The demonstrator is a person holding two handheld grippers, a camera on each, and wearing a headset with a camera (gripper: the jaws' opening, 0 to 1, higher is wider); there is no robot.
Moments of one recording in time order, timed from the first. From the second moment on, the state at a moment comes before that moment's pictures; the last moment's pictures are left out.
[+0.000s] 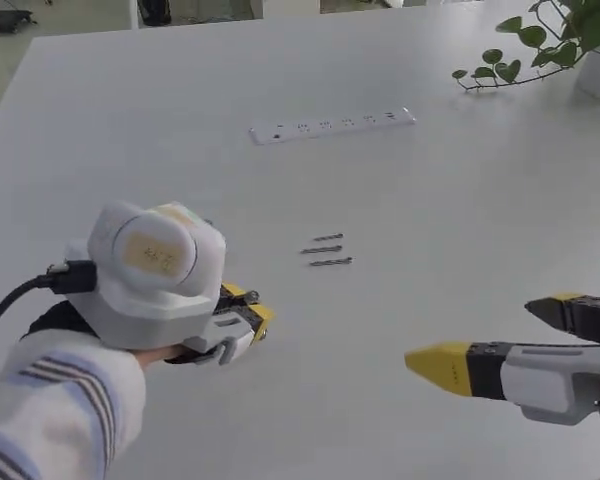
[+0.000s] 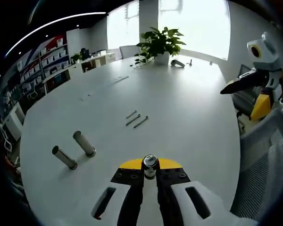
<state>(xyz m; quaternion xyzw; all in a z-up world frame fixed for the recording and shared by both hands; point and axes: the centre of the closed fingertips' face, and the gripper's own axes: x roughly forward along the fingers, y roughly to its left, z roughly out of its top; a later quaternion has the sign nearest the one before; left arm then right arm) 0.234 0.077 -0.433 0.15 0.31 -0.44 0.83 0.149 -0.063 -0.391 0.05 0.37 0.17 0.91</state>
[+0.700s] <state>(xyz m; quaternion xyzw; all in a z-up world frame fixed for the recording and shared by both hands) 0.215 0.064 -0.452 0.15 0.31 -0.46 0.82 0.151 -0.064 -0.388 0.05 0.37 0.17 0.91</state>
